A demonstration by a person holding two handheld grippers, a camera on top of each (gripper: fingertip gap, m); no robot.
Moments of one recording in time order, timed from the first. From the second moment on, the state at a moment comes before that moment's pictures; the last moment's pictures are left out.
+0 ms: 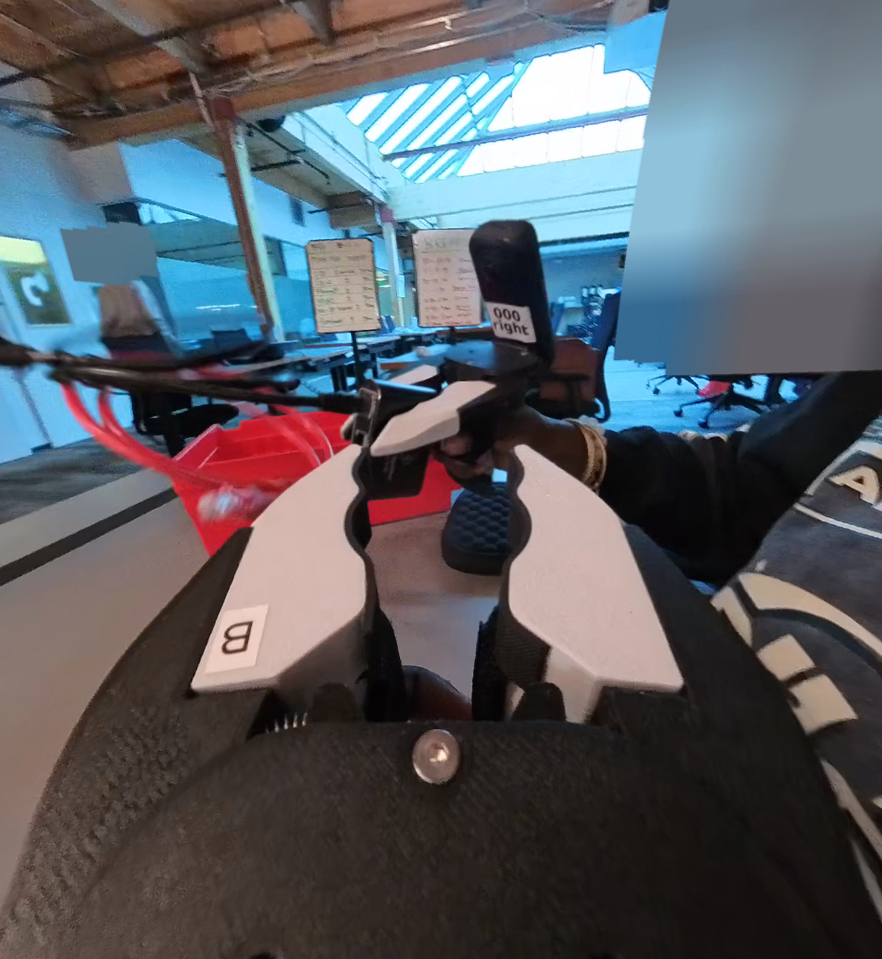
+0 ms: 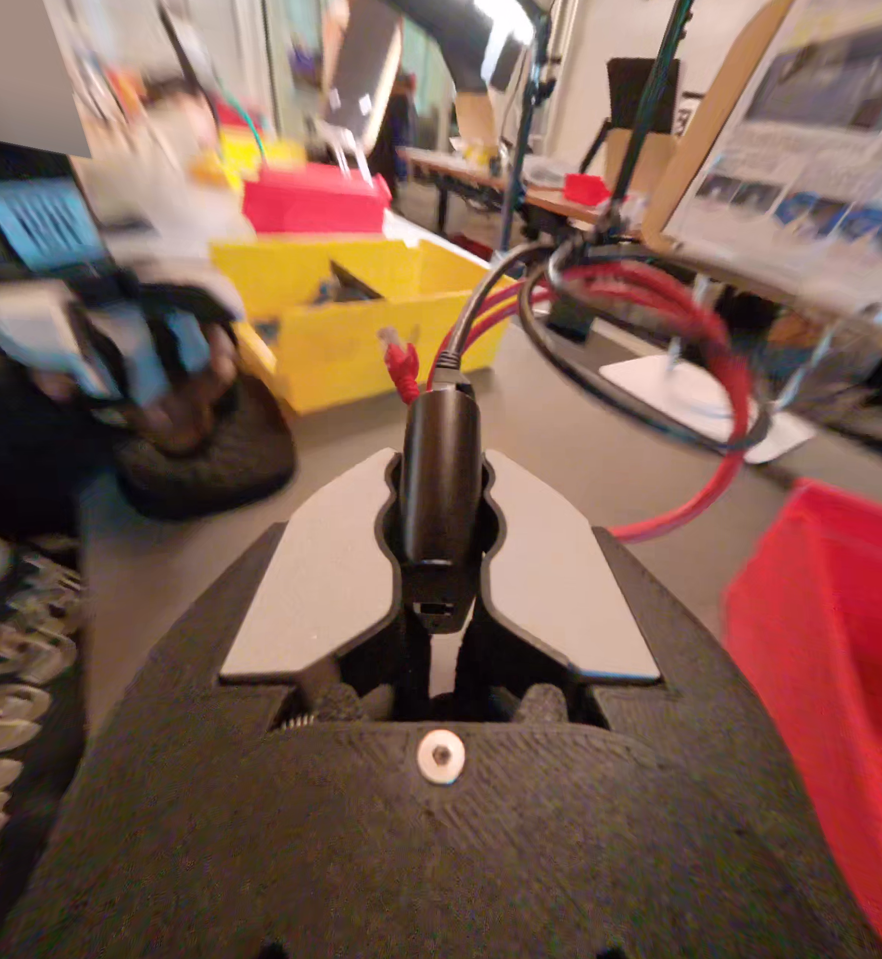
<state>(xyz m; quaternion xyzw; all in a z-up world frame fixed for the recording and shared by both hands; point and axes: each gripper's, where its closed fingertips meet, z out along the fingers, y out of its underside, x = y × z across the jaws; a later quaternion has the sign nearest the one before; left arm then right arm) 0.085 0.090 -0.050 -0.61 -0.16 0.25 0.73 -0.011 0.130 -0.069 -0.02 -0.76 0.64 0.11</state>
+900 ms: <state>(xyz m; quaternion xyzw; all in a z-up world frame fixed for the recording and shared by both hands) 0.049 0.092 -0.066 -0.57 -0.28 0.23 0.74 -0.060 0.128 -0.053 -0.42 -0.37 0.72 -0.41</state>
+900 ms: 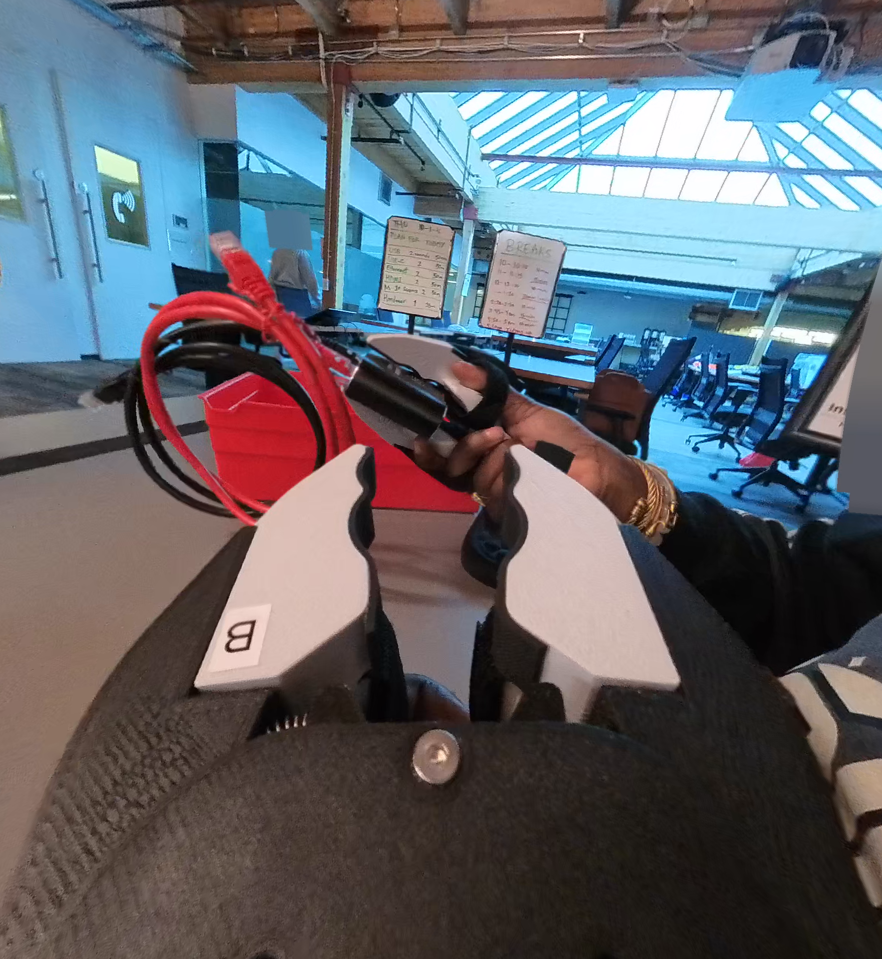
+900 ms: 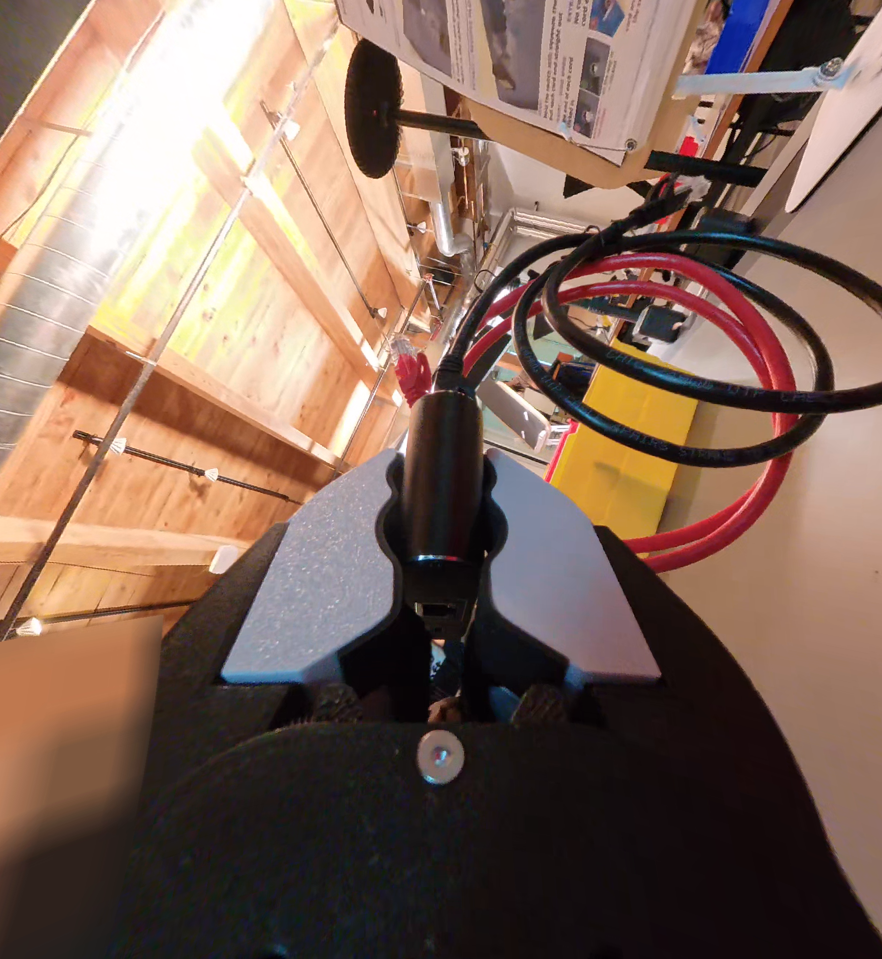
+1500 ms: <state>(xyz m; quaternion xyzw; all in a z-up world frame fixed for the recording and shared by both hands) 0.070 0.046 -0.026 -0.48 -0.20 0.41 0.75 -0.022 0.125 -0.107 0.11 -0.81 0.37 0.45</state>
